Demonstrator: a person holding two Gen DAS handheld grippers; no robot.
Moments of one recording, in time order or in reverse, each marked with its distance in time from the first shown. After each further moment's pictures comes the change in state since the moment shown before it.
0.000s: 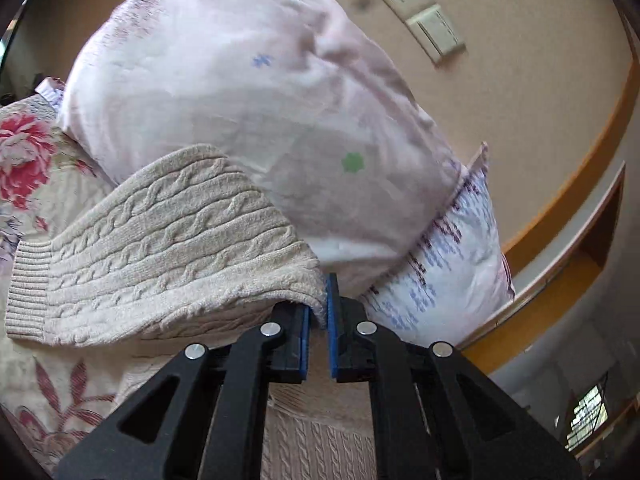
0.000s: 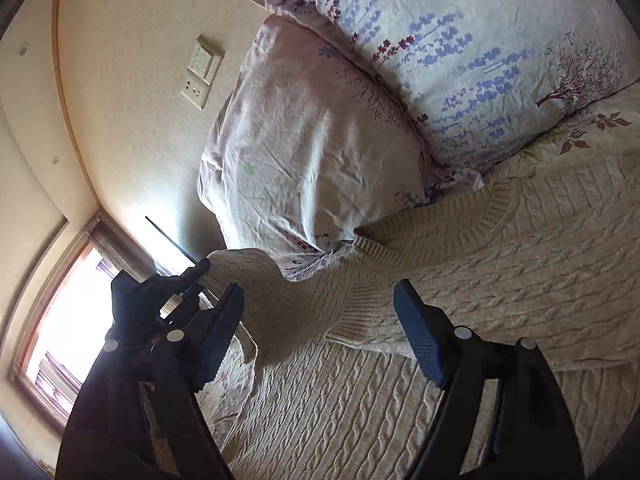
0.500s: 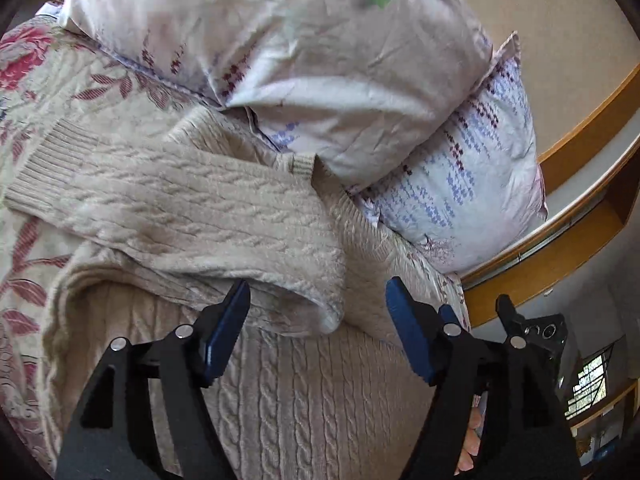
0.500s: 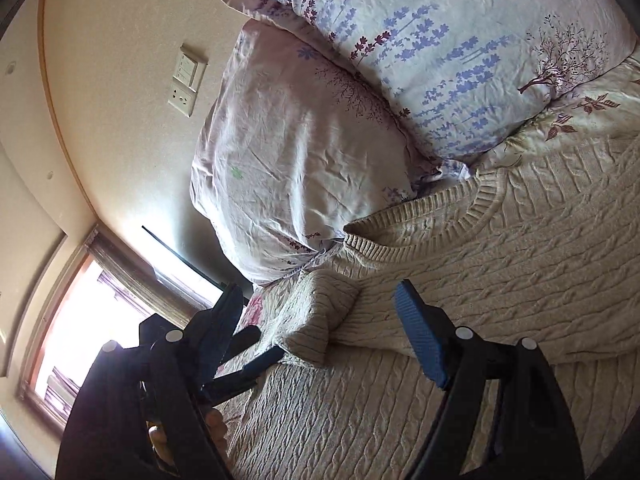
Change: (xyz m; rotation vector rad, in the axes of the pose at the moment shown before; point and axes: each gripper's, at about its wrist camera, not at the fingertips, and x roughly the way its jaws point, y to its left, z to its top) left arm 0.016 0.019 -0.072 -0.033 0.203 0.113; right arm 0.003 -0.009 0.001 0.053 0.025 -0.003
